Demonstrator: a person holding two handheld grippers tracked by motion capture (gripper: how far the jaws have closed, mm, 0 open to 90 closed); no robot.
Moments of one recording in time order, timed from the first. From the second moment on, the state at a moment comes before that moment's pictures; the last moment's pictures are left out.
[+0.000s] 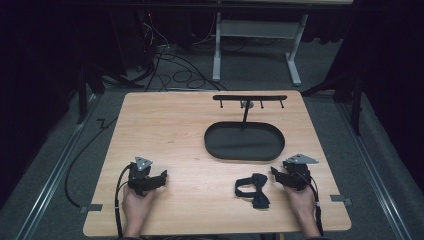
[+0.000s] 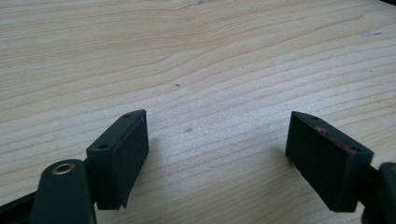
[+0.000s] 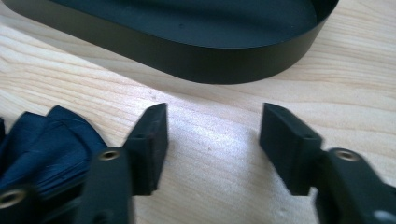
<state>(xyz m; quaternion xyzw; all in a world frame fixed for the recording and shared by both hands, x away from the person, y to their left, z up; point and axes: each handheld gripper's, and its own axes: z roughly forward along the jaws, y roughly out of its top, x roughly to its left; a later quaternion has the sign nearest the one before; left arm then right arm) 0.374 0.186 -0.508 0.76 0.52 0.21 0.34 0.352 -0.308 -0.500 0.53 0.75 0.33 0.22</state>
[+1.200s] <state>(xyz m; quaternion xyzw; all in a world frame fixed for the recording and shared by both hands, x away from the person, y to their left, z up) 0.374 0.185 -0.508 0.76 0.51 0.22 0.34 0.332 -0.252 -0.475 0.44 0.79 0.41 0.13</state>
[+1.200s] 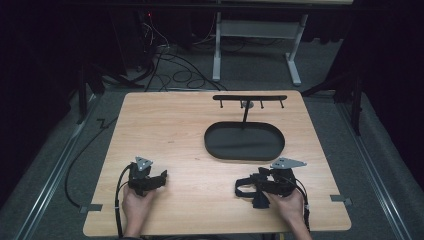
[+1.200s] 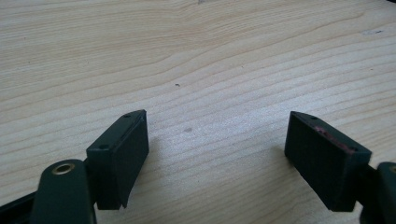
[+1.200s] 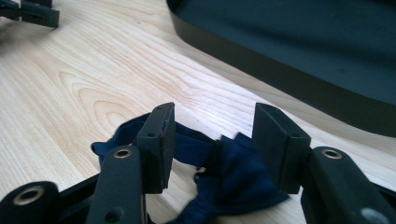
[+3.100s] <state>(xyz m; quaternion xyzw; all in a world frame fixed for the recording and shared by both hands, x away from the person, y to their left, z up) 0.374 0.185 -0.508 0.76 0.51 0.22 0.34 0.332 -0.258 -0.469 0.42 0.80 0.38 0.18</state>
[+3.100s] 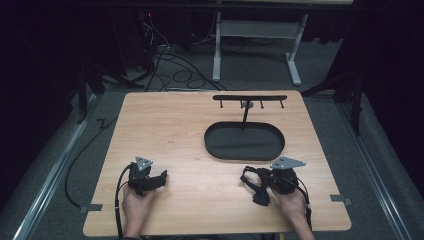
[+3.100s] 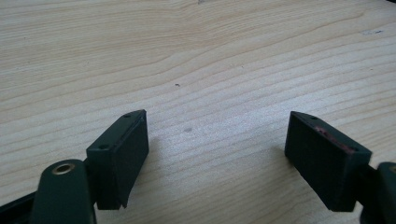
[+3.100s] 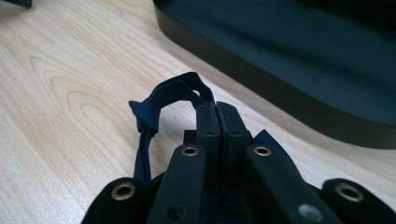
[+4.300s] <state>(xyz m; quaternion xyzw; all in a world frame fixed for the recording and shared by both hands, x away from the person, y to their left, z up) 0.374 0.185 -0.508 0.76 0.51 0.22 0.34 0.344 -0.282 -0.415 0.43 0.76 0.42 0.24</state>
